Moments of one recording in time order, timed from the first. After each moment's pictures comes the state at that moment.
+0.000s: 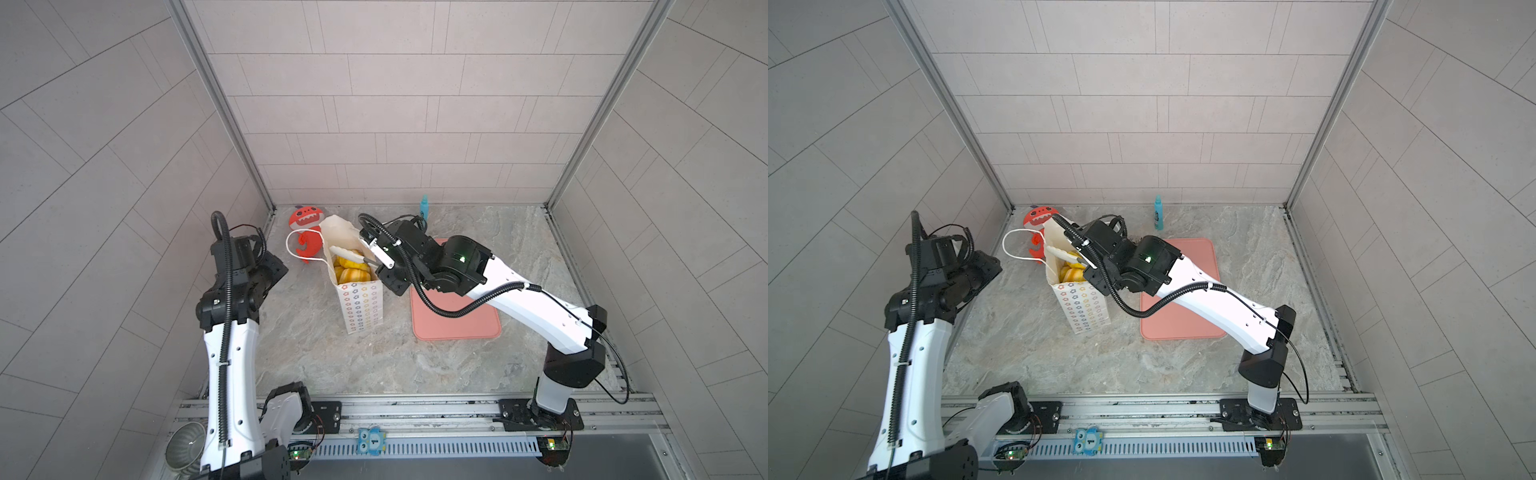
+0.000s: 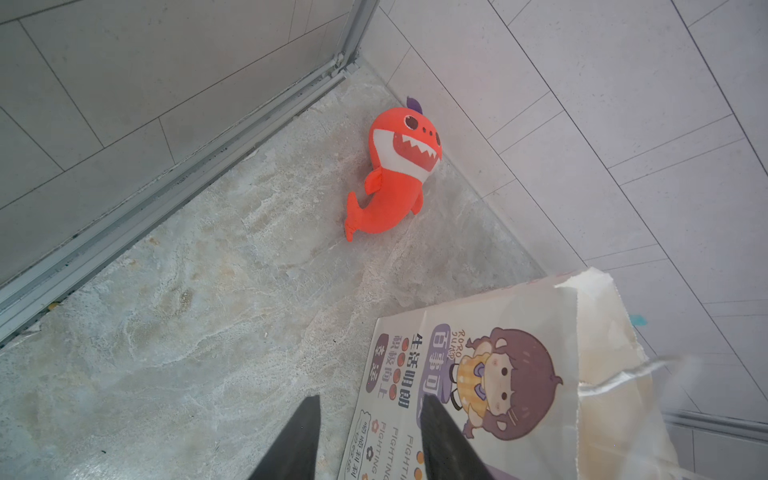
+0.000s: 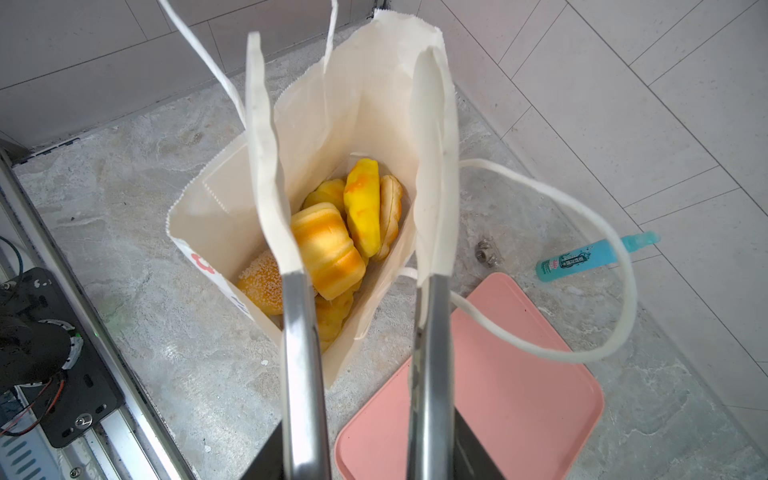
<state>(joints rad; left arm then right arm) 0.29 0.96 1.17 -0.90 0.12 -0.60 1.05 1.79 2.11 -1.13 0.29 0.03</state>
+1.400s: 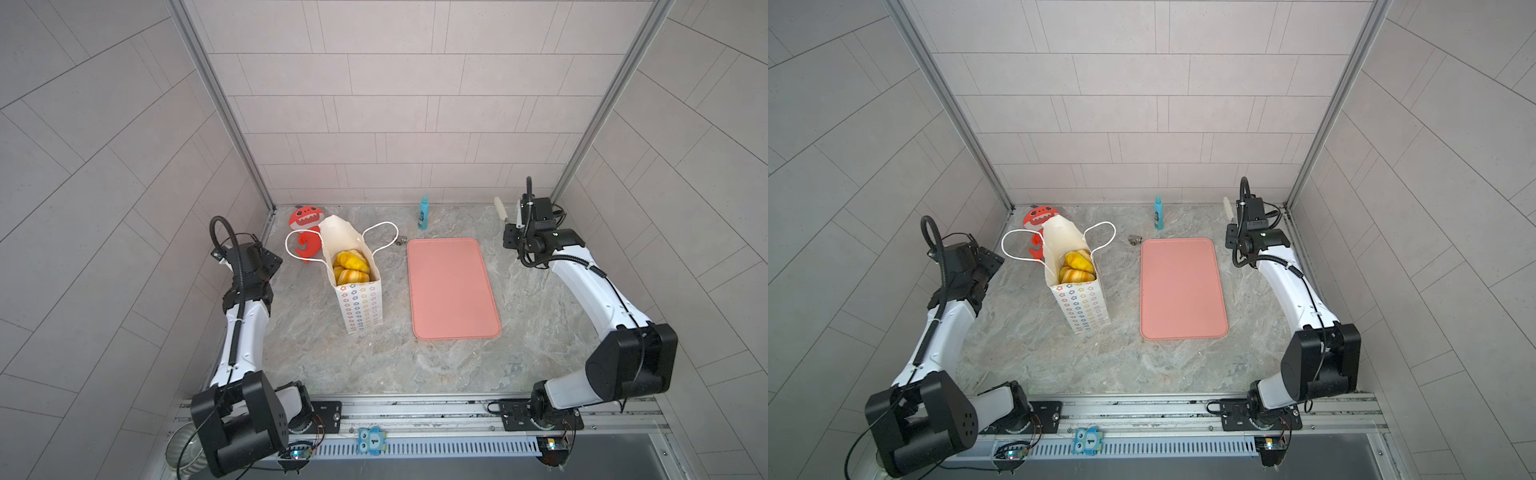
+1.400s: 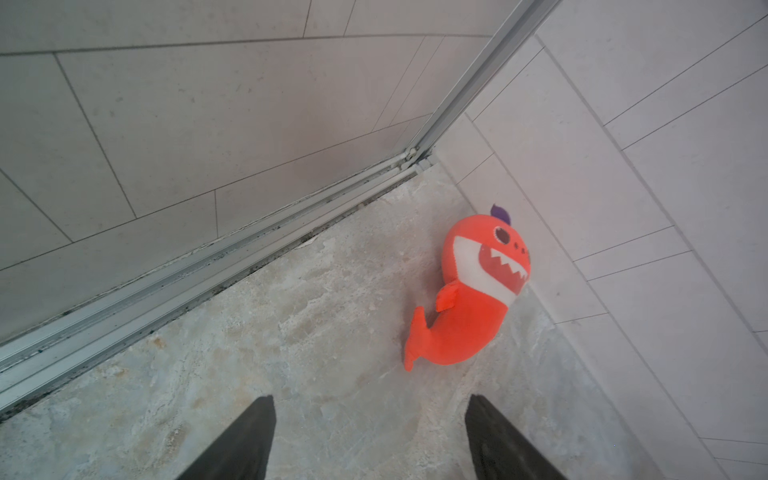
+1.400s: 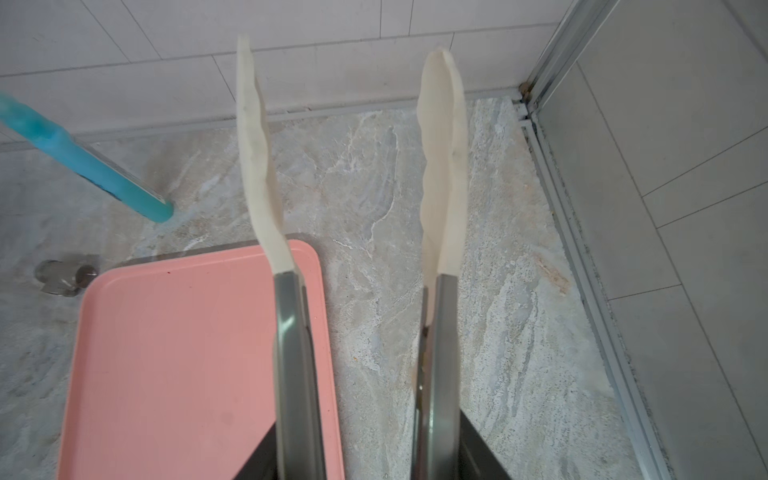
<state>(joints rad) 0.36 1.19 0.82 -0.22 -0.10 -0.64 0.05 1.49 1.32 -0.63 0.19 0.19</state>
